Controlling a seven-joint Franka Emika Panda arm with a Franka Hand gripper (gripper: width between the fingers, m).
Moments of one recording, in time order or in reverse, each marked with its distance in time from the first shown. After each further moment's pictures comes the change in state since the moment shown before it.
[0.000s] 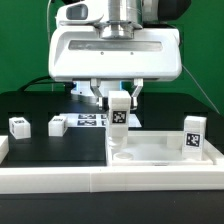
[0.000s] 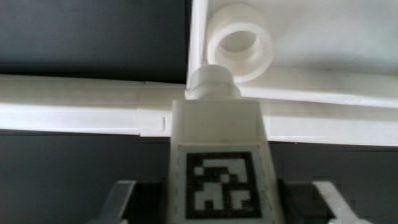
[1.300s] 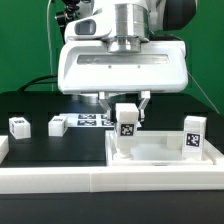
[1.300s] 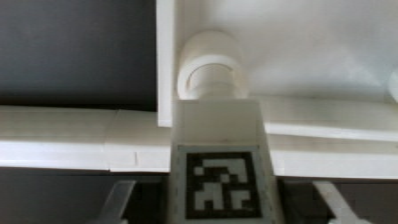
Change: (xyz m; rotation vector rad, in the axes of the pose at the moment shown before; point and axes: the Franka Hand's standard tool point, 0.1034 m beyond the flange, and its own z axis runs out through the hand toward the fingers) arm -0.011 -0.013 0.019 0.005 -0.012 0.004
